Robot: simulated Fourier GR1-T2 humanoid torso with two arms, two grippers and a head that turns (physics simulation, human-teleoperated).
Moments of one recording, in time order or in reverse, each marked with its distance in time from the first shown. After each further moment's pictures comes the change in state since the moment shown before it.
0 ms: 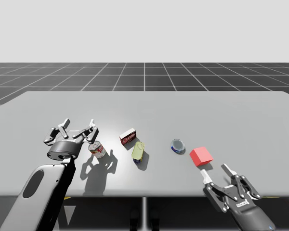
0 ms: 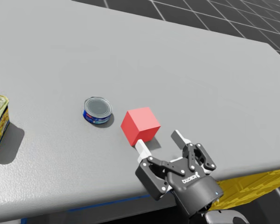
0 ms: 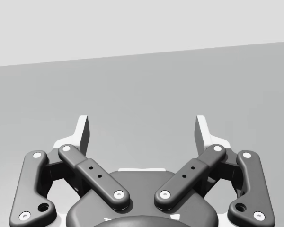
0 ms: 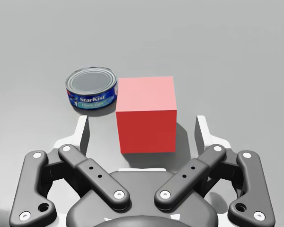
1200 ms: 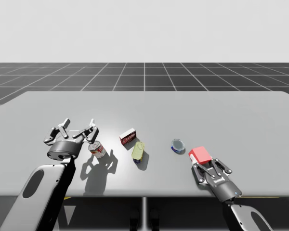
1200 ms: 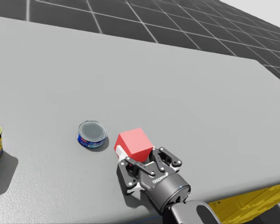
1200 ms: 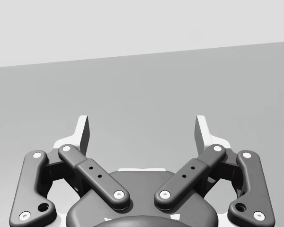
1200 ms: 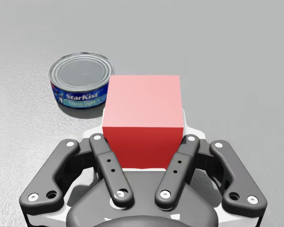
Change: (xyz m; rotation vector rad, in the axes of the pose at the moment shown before) left arm 0.001 0.000 0.000 -0.003 0.000 -0.002; right arm -0.017 0.000 -0.062 0.016 0.102 0.071
